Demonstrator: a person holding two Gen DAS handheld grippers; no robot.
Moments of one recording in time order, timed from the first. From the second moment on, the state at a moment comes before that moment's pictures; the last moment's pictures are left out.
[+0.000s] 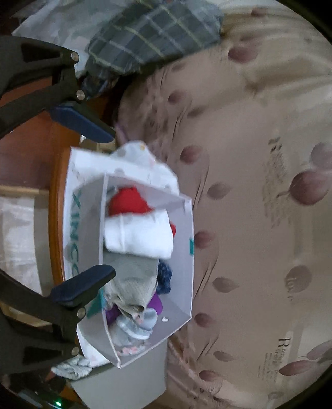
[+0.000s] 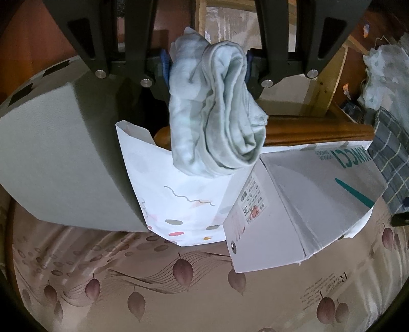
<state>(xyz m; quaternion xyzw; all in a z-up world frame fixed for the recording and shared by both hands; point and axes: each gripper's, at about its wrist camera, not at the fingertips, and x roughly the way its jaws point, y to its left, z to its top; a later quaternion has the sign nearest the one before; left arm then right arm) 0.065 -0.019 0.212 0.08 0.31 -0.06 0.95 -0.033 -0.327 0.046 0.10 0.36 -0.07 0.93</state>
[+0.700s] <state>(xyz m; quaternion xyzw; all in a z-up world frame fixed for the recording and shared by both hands) 0.041 0.083 0.082 0.04 0.32 0.10 0.94 -0.041 -0.307 0.061 0.06 0.37 -0.07 0.92</state>
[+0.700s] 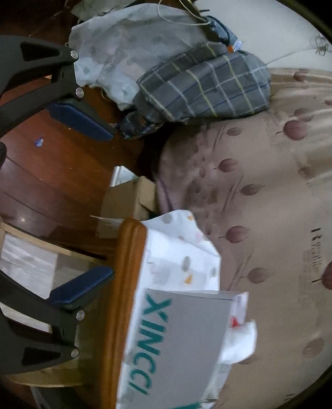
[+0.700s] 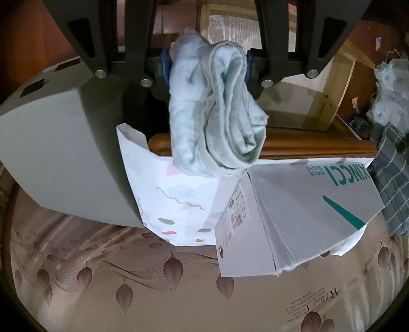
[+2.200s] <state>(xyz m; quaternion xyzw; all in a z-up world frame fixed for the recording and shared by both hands) 0.043 0.109 0.084 -0.03 0.36 0.08 0.93 0.125 -0.168 0.224 -0.03 0.39 0.00 0.92</state>
